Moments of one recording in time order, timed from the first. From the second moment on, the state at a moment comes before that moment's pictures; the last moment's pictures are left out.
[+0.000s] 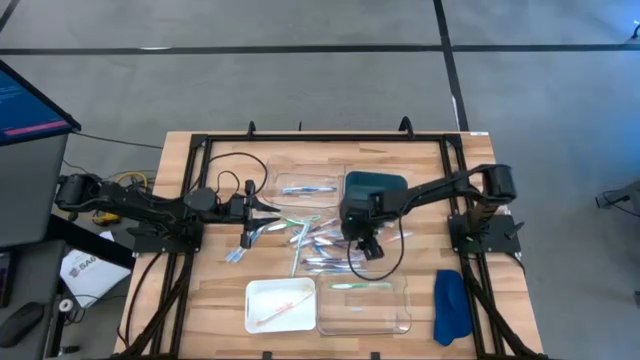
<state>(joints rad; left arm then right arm) 0.00 0.93 0.16 0.77 -0.03 0.12 -0.01 1.79 1.02 -0.48 -0.23 -0.27</state>
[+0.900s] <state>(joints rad) 0.00 0.93 0.16 0.77 -0.04 0.13 0.02 1.78 1.09 -0.58 -0.01 -0.38</state>
